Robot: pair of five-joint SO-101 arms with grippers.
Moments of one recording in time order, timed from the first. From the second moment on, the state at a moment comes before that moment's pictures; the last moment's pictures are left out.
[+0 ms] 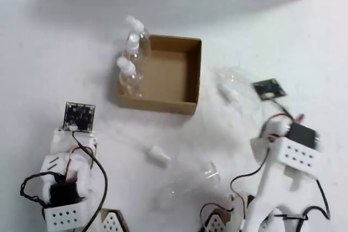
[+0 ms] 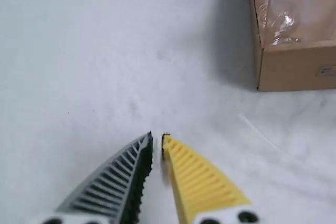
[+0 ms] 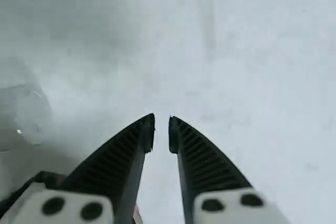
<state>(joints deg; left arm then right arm) -16.4 -103.7 97.1 53.6 -15.3 22.1 -42.9 50.1 78.2 39.5</state>
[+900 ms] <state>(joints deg) -13.0 -103.7 95.0 59.3 -18.3 15.6 -42.9 58.8 68.0 27.0</state>
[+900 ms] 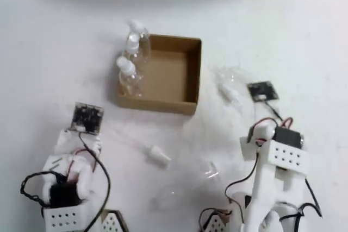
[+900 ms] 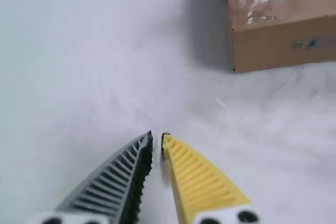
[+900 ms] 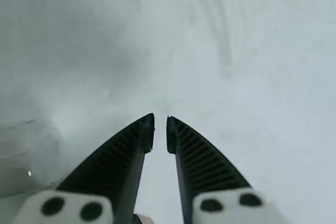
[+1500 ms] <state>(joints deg) -1.1 -104.5 74.5 75.9 -31.2 22.8 -42.9 71.1 52.0 26.5</state>
